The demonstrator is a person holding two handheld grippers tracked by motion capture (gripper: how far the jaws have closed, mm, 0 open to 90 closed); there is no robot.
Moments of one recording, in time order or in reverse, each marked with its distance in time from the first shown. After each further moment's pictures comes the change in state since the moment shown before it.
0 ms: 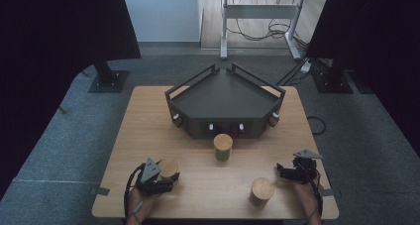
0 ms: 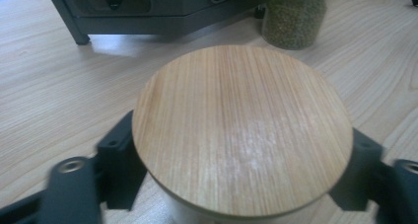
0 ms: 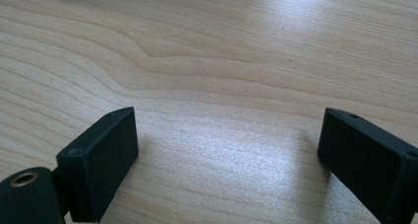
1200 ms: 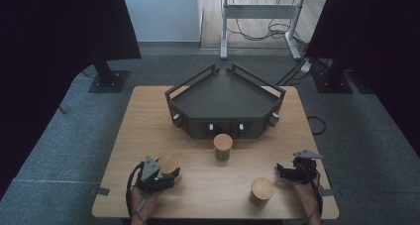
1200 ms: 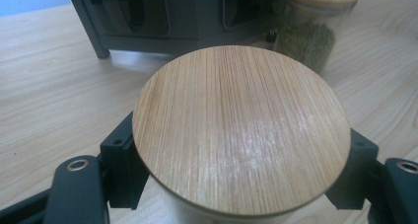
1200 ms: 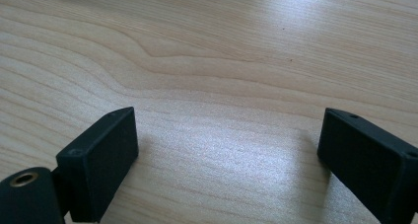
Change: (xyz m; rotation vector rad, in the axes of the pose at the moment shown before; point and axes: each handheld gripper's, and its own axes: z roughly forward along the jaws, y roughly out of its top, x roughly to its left) left arm -0.007 0.018 -0.007 -0.050 0.070 -0.065; right arm 0.000 0.000 0.000 0.000 0.001 -0.001
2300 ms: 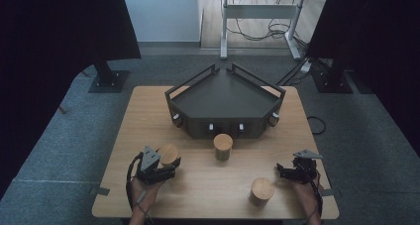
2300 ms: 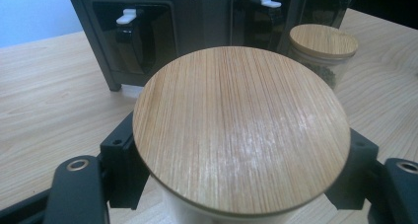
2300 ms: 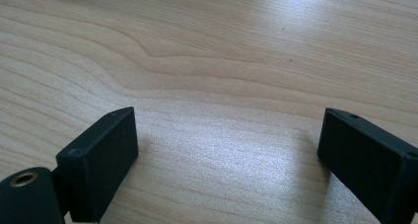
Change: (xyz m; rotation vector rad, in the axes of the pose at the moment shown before) left arm 0.004 0.033 0.001 -0.030 0.017 -0.008; right arm 0.000 0.000 0.000 0.000 0.000 0.000
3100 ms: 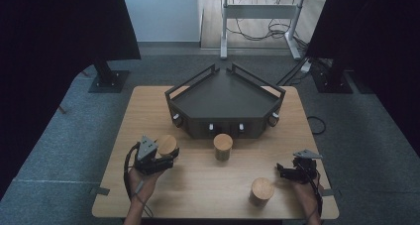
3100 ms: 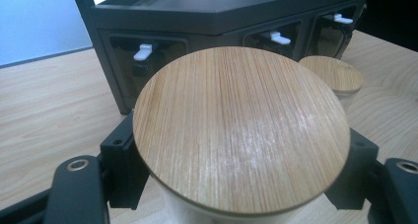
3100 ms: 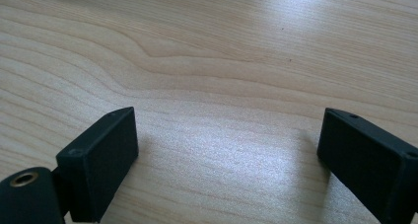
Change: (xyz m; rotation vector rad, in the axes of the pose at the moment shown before) left arm 0.013 0.028 0.002 -0.017 0.000 -0.005; right arm 0.000 0.000 0.000 0.000 -0.002 0.002
